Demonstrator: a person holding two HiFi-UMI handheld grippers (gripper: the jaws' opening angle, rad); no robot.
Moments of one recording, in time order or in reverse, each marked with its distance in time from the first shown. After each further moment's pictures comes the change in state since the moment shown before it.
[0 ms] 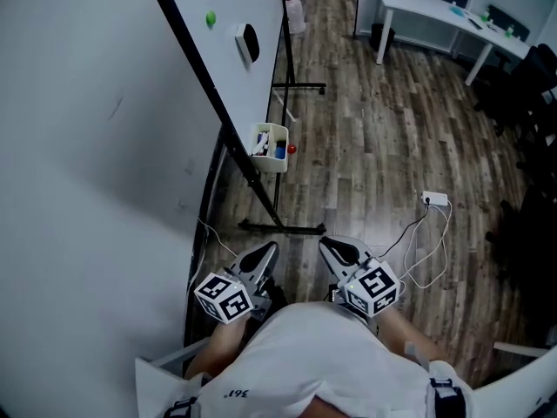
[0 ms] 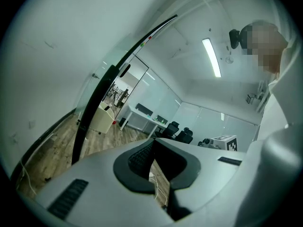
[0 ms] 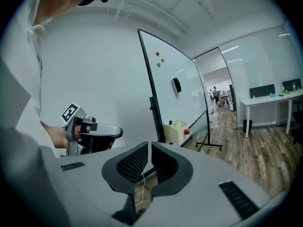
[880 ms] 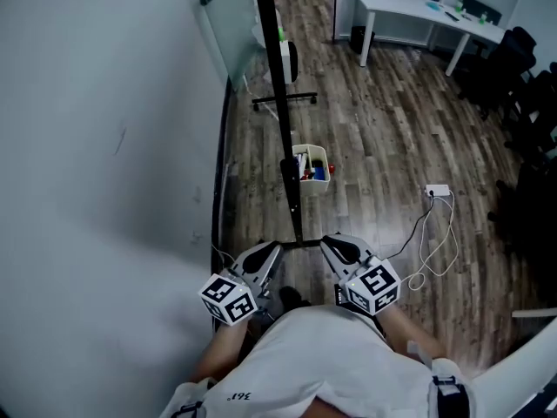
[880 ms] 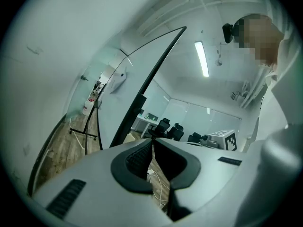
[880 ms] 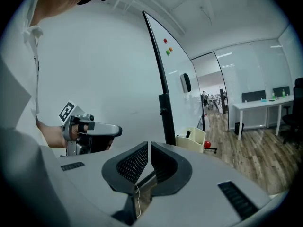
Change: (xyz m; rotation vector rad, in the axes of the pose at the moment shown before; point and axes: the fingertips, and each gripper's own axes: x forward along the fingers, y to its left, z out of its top) left arm -0.052 0.137 0.103 0.089 0.056 -0.160; right arm 0.162 0.057 0.054 0.012 -0.010 -0.158
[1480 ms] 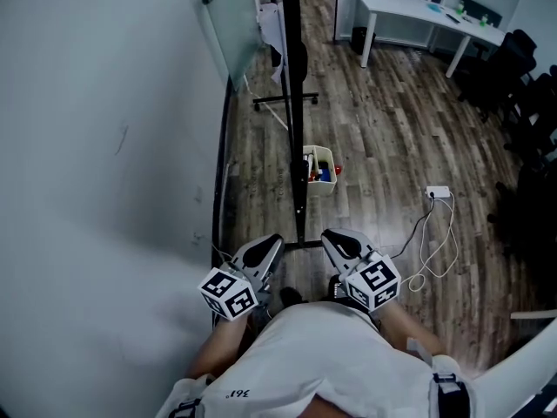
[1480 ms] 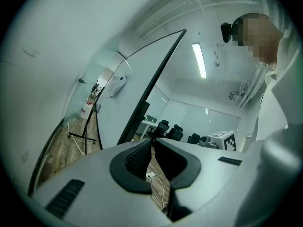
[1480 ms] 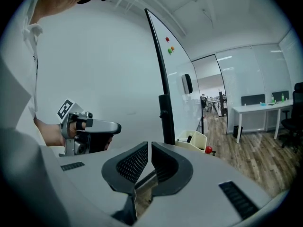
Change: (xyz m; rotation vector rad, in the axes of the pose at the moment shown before) left arm 0.002 0.018 0.018 0.027 -0.022 -0.022; right arm 0.023 -0.004 0.009 -0.023 -0.011 -0.029
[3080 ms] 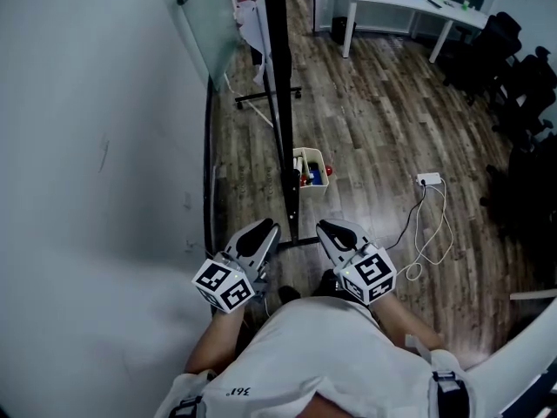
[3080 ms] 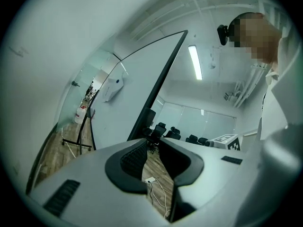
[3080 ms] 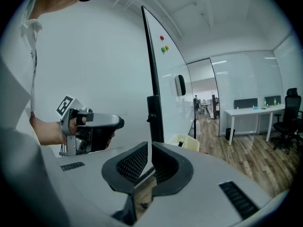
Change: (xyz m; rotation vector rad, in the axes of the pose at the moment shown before) left arm 0.038 0.027 0.032 0.040 -0.036 -0.059; right arm 0.024 -0.029 0.012 -0.008 -0.011 -0.090
